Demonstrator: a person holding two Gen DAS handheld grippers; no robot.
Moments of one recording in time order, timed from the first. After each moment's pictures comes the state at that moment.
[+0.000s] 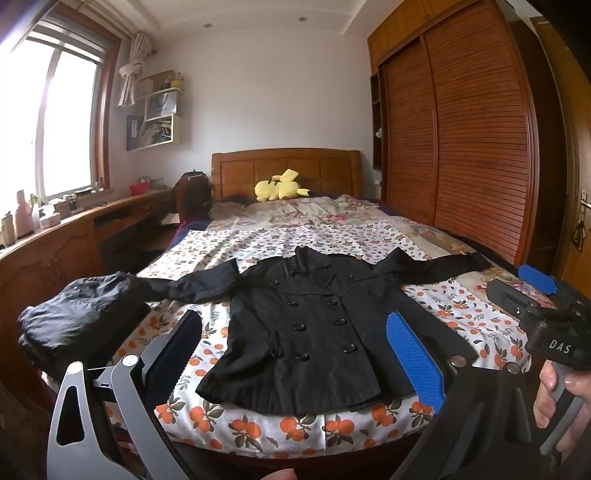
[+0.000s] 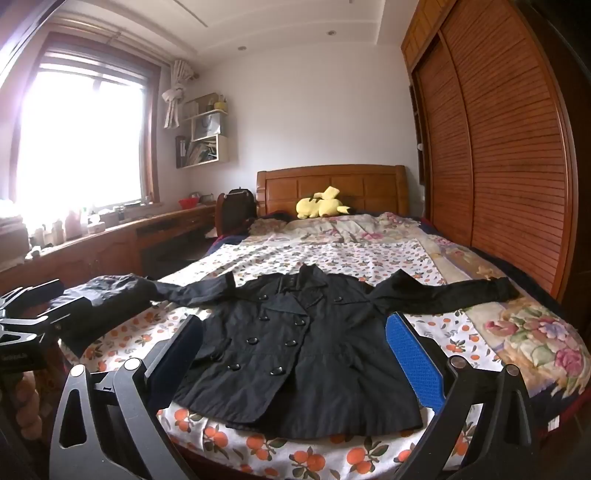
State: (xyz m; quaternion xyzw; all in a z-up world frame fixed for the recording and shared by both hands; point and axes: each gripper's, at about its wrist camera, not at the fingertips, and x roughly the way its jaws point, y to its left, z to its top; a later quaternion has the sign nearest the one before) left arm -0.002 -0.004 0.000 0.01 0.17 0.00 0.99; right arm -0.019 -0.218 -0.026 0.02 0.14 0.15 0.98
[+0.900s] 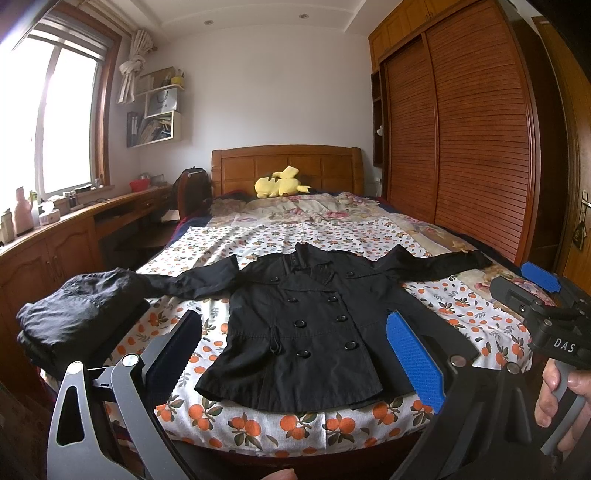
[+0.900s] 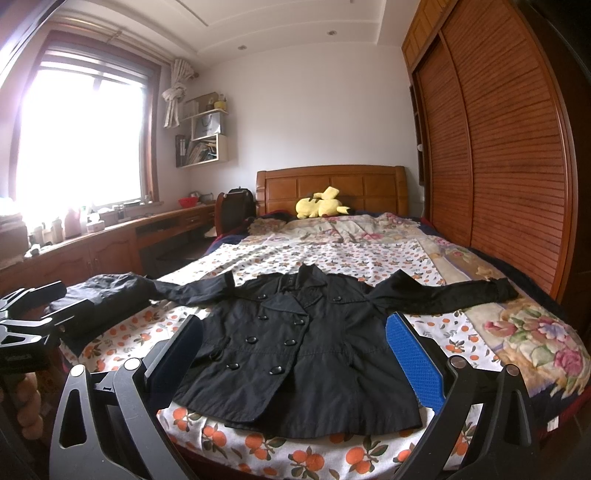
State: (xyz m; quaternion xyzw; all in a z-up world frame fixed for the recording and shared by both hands) left arm -0.004 0.000 0.004 0.01 0.18 0.00 0.98; right arm -0.019 -0.218 -0.027 0.02 0.14 0.15 0.98
